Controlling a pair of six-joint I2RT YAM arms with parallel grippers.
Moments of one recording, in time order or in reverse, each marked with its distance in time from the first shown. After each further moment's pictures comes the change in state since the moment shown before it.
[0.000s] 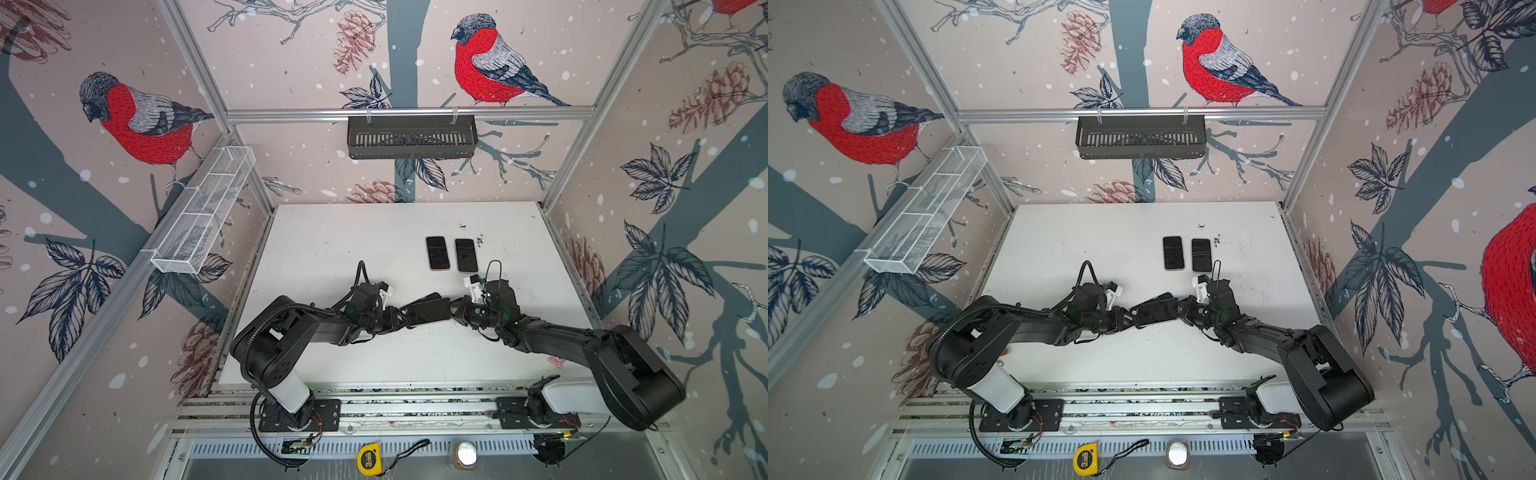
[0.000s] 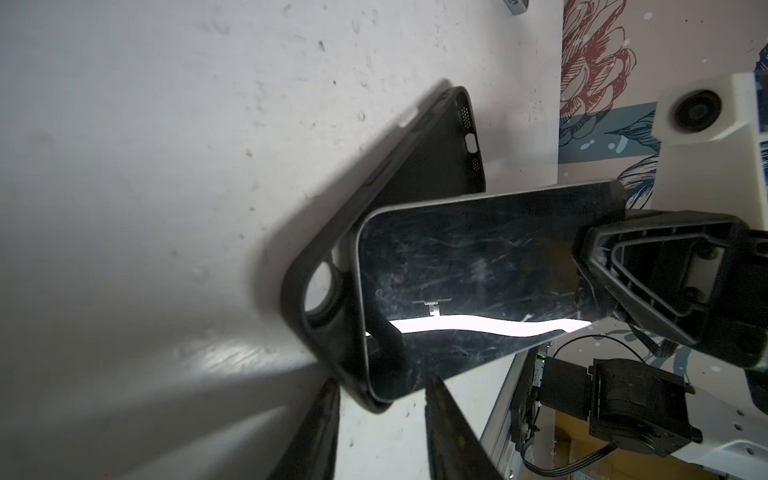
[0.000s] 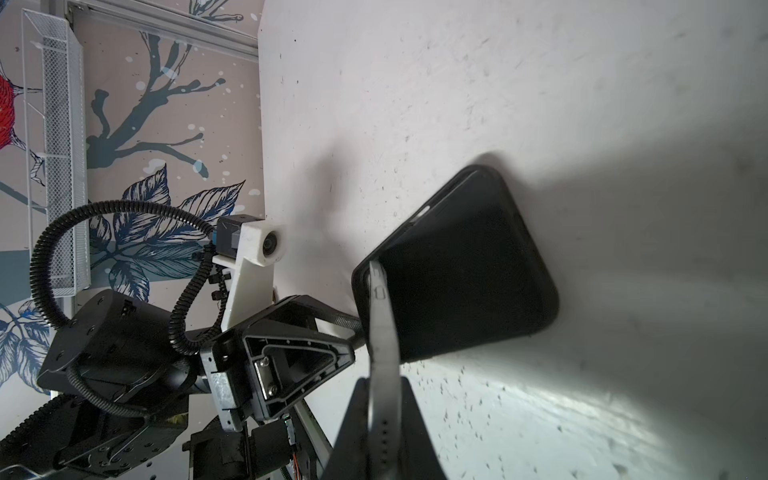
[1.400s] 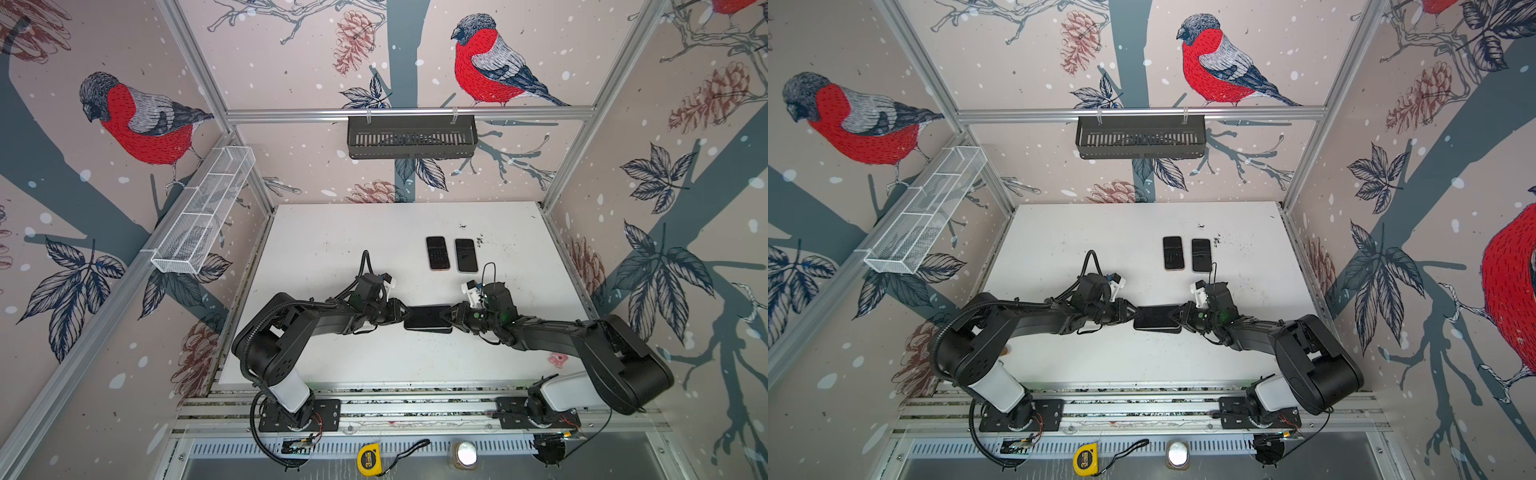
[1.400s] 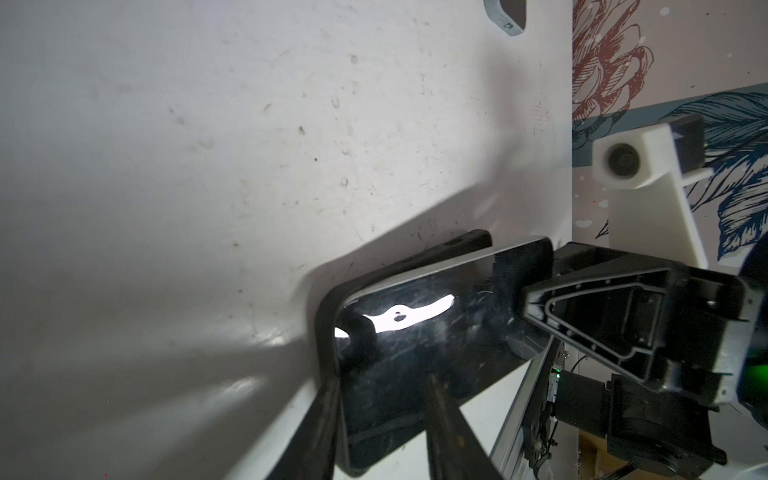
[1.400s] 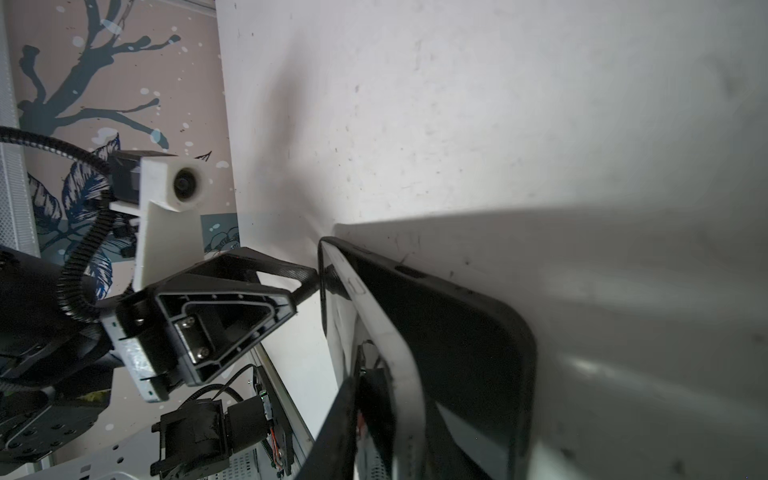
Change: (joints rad) left arm 0.009 0.007 0.122 -0.153 -0.018 0.099; right arm -0.016 0.074 -0.006 -0.048 -0.055 -0.071
